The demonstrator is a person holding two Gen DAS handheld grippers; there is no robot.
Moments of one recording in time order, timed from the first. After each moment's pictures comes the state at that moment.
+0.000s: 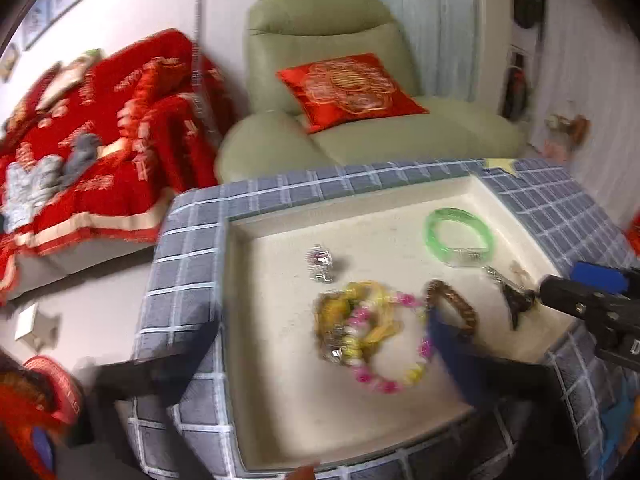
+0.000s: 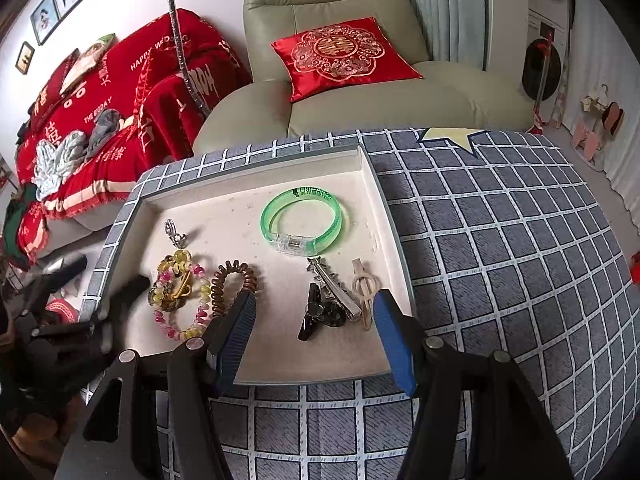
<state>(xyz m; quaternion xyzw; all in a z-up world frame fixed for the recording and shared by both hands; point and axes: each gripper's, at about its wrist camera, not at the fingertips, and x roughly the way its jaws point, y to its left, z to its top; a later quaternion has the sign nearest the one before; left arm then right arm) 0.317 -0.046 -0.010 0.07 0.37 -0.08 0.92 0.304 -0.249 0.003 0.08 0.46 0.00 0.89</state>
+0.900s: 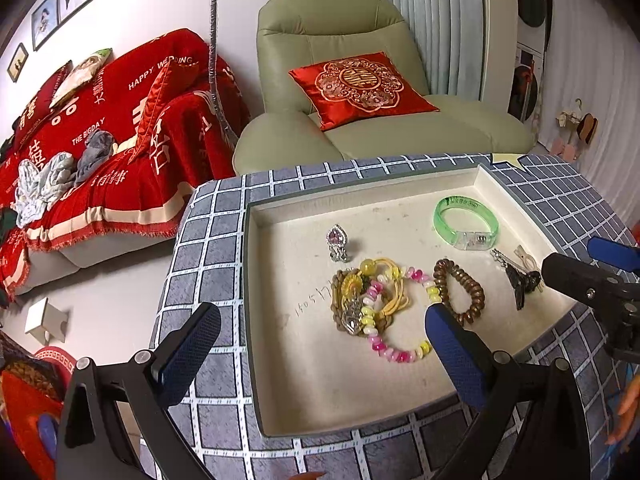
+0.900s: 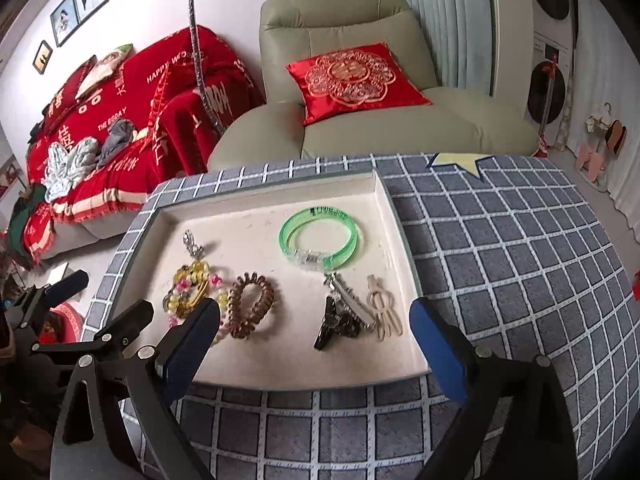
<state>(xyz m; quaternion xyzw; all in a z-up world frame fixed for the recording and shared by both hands) 0.295 -0.035 -0.015 0.07 0.39 -0.08 0.92 0.293 -0.239 0.011 0.07 0.42 0.02 0.91</state>
